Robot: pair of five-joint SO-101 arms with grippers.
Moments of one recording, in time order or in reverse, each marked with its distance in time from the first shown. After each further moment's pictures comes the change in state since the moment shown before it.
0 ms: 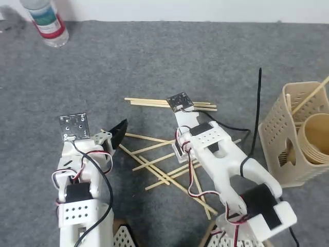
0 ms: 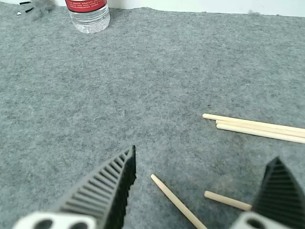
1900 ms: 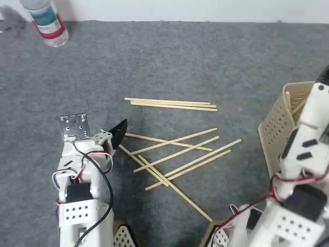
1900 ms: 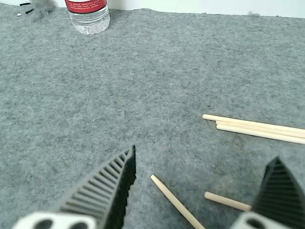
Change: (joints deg) left arm 0.1 0.0 0.7 -1.1 0.0; right arm 52.2 -60.3 -5.4 -29.7 11.3
